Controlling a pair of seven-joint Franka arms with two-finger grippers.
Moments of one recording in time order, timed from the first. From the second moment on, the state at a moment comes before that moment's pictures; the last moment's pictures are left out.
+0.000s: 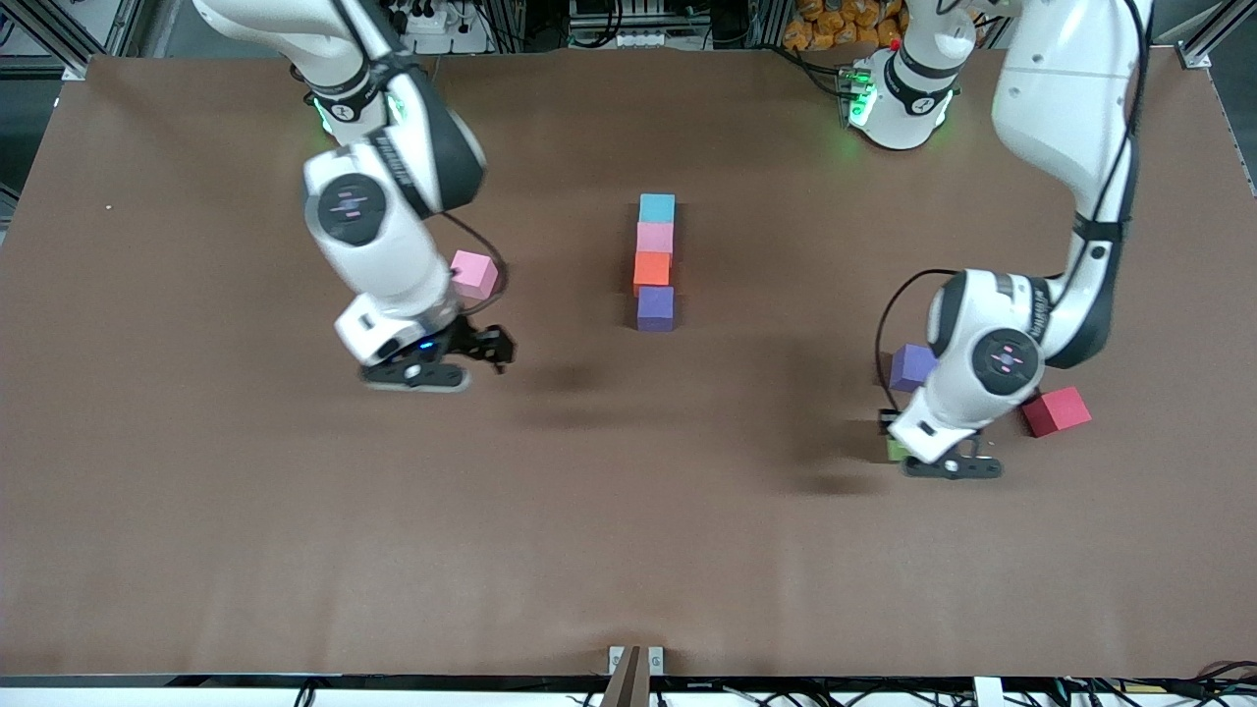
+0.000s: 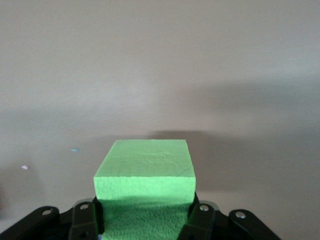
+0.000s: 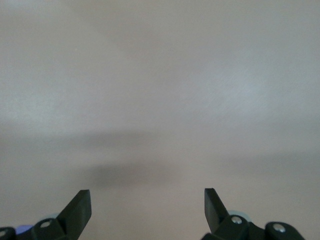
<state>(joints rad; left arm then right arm) -0.34 0.55 0.10 -1.77 0.07 2.34 -0.18 0.53 0.30 -0.12 -1.75 0.04 2.15 0.42</state>
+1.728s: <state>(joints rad) -0.80 0.64 0.08 -1.67 -0.24 2.31 -0.71 0.06 0.00 -0.12 -1.58 0.00 1.60 -0.04</state>
